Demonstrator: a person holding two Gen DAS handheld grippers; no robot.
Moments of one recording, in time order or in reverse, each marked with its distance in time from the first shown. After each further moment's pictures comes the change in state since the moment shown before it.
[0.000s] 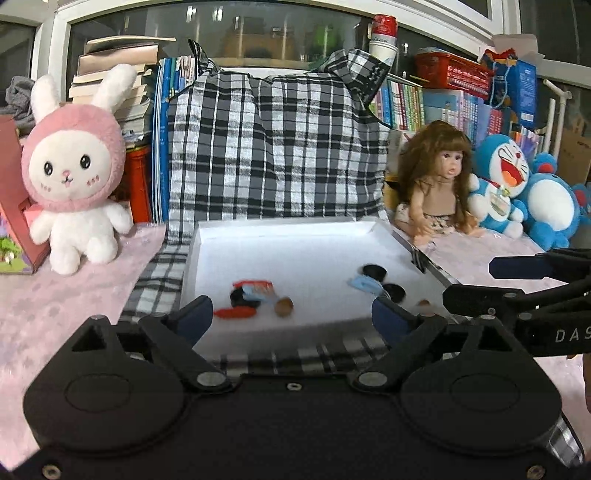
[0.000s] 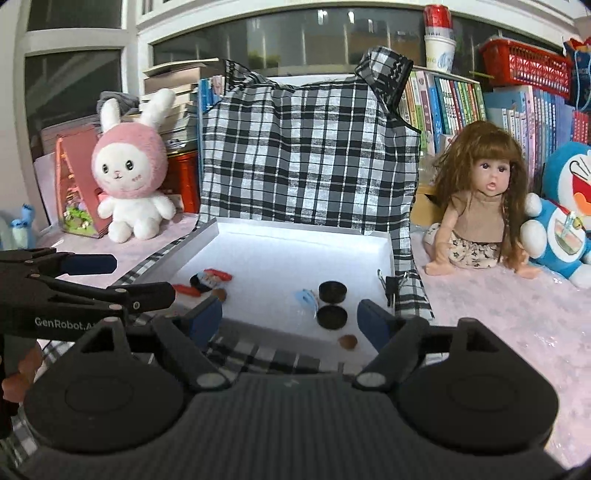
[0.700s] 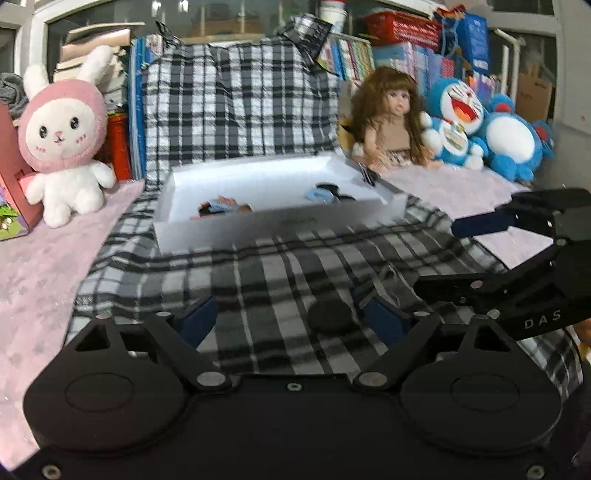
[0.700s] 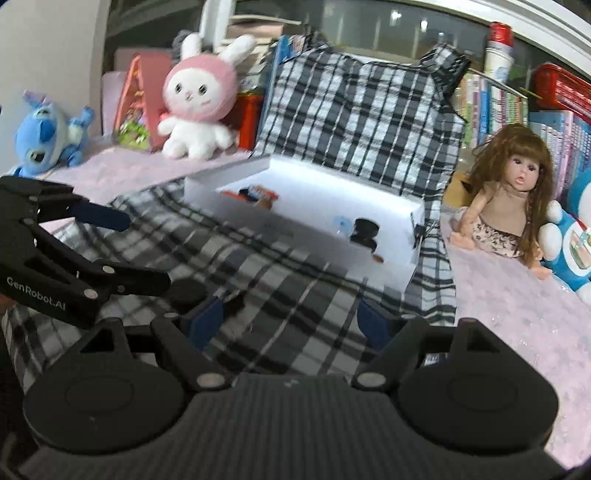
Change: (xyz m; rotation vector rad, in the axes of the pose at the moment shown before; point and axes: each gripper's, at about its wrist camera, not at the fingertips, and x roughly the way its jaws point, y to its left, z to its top) left arm -0.052 -0.031 -0.092 0.113 0.074 -0.058; right arm -0.031 0.014 -0.077 -0.249 0.070 0.089
